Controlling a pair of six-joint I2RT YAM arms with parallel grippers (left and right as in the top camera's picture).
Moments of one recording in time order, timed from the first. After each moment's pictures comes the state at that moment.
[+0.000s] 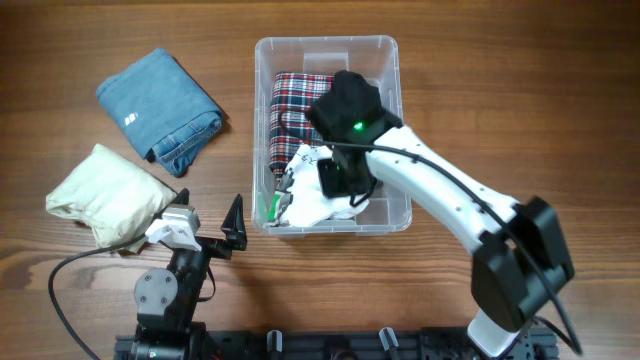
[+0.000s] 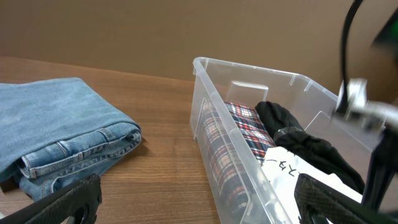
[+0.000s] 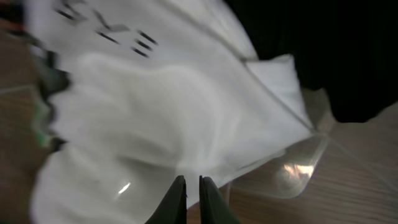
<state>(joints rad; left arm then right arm) -0.10 0.04 0.01 -0.07 0.11 -0.23 0.67 1.85 1.49 -1.10 -0.09 0.48</state>
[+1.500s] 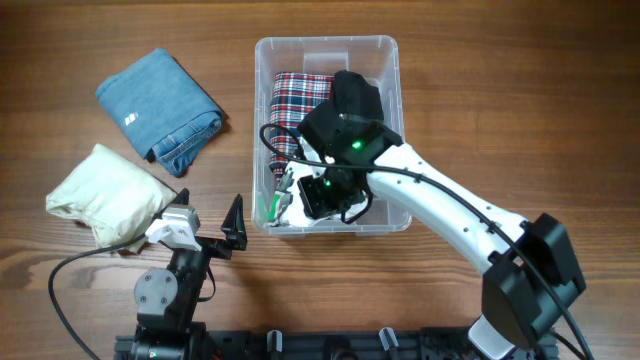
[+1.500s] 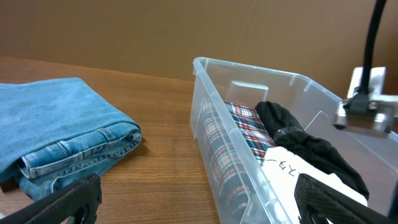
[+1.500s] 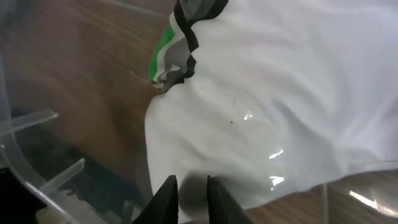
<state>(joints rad) -0.10 0.04 0.01 -0.07 0.11 -0.23 0.74 1.79 1.39 -0.99 -0.36 0.39</state>
